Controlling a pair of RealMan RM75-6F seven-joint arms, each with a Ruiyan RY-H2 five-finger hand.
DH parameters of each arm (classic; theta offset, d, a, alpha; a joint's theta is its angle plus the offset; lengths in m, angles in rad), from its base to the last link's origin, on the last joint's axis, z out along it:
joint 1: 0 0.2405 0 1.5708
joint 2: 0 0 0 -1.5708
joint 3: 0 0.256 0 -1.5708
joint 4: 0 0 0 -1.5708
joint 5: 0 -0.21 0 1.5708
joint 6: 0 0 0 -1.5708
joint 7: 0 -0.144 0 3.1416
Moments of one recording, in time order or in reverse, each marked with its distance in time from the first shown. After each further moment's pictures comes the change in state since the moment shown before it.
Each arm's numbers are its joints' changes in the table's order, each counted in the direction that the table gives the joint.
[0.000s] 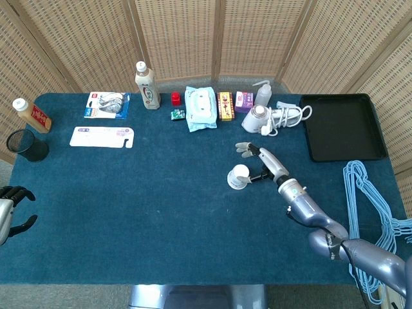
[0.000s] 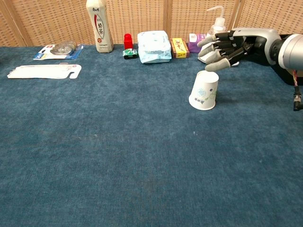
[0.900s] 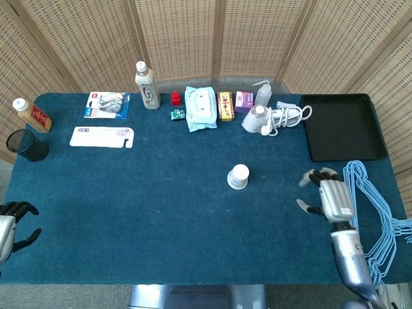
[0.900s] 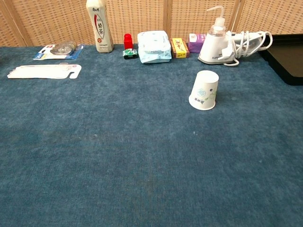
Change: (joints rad) left arm 0.079 0.132 0.051 0.126 -0.073 0.110 0.082; right arm -0.430 -0.181 -0.190 -0.439 -0.064 0.709 0.921
